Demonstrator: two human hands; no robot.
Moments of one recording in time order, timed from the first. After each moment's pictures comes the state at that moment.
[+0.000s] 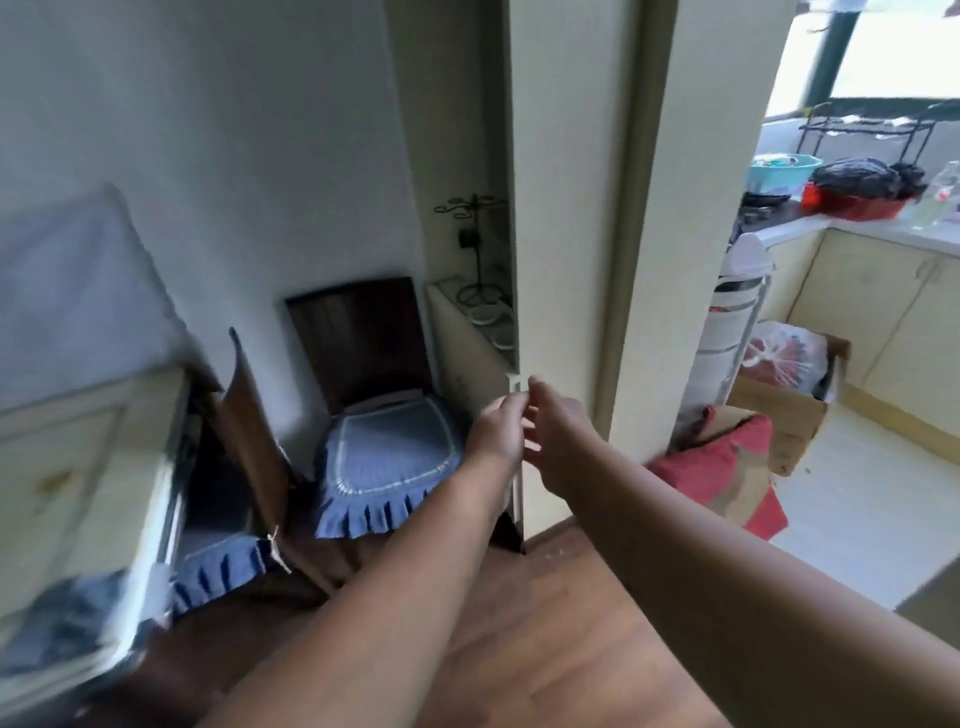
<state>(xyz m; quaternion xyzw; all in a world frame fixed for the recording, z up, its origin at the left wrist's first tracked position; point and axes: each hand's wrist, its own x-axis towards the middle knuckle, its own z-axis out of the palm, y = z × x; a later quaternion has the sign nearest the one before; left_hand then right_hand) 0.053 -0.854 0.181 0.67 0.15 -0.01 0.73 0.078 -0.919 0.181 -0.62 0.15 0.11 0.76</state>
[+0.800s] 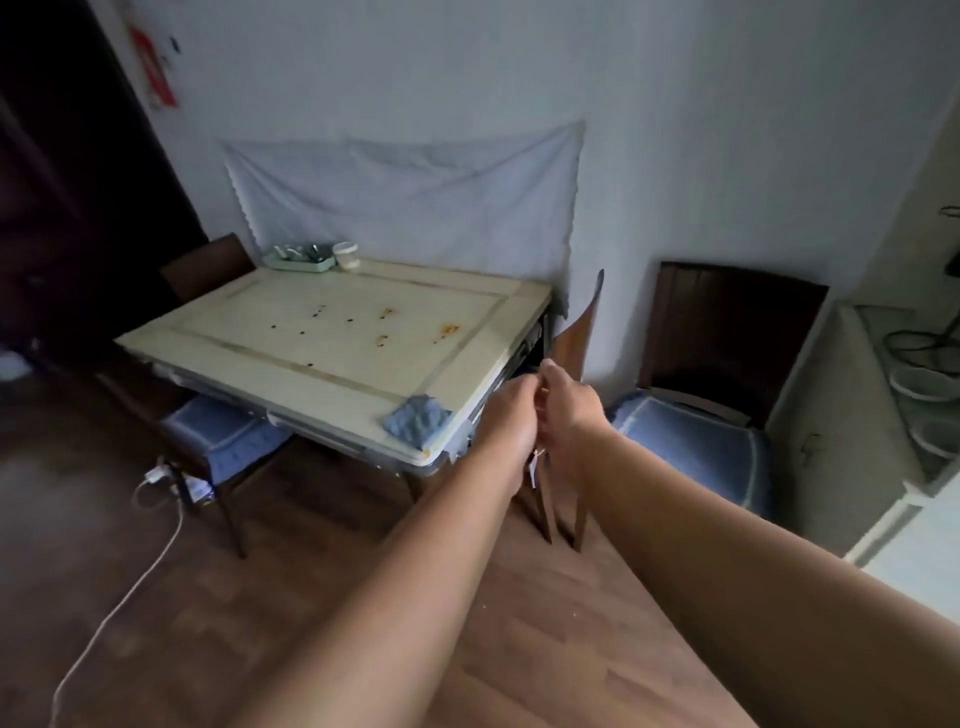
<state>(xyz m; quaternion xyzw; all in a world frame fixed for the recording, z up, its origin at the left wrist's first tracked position) -0.030 -0.650 0.208 0.58 0.46 0.27 0.61 0.032 -0.668 0.199 -0.64 -0.14 0.41 0.64</state>
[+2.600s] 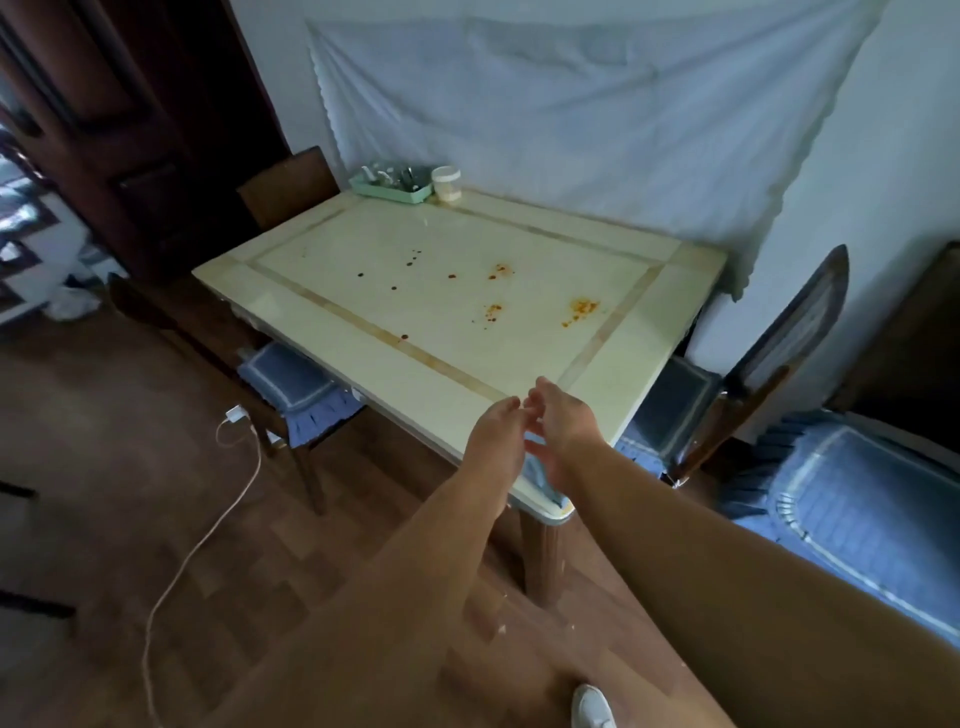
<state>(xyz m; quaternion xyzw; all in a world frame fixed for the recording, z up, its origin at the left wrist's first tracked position) -0.127 -0.313 0.089 0.52 0.55 0.27 0.60 -0.044 -0.318 0.084 -0.65 -0.12 0.52 0.53</state>
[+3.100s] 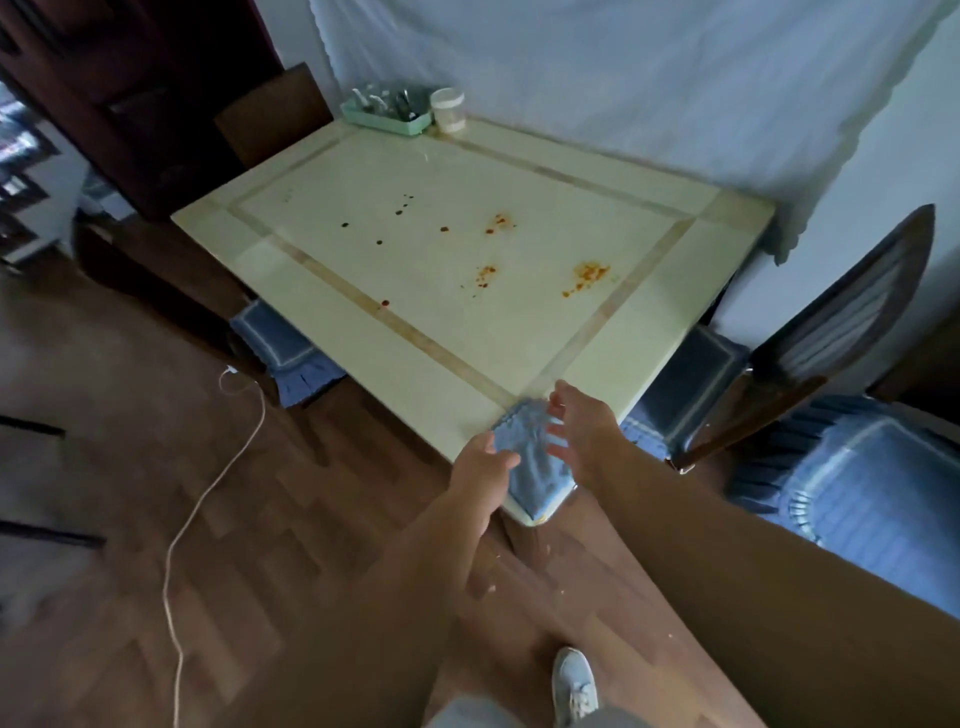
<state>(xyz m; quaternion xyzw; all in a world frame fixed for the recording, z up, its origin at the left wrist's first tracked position) -0.076 -0.268 0.000 0.50 0.69 0.14 0.51 0.053 -0.269 0.027 -0.66 -0.08 0.59 0.45</state>
